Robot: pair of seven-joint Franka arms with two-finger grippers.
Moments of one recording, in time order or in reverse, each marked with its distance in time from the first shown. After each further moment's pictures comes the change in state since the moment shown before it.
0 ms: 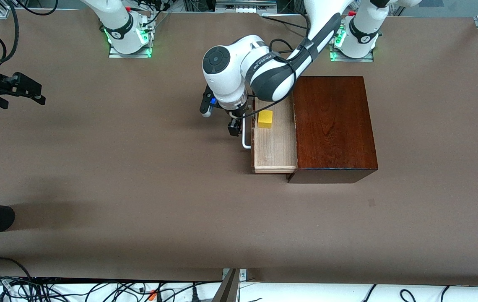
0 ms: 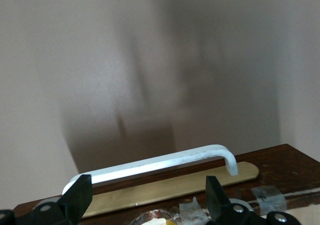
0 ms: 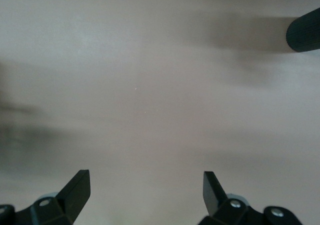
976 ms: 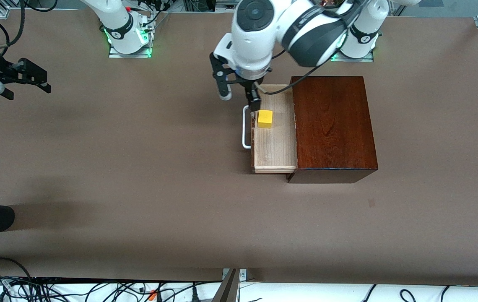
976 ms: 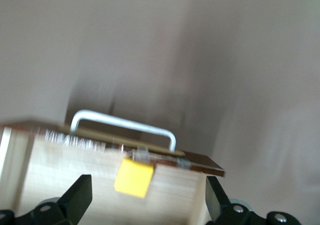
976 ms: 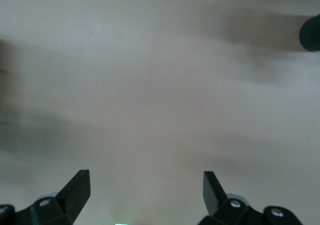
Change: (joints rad) left arm 0.055 -0.218 -0.005 -0.038 -0.246 -0.073 -0.260; right arm -0.003 -0.058 0.032 -0.047 0.000 -0.032 -0.011
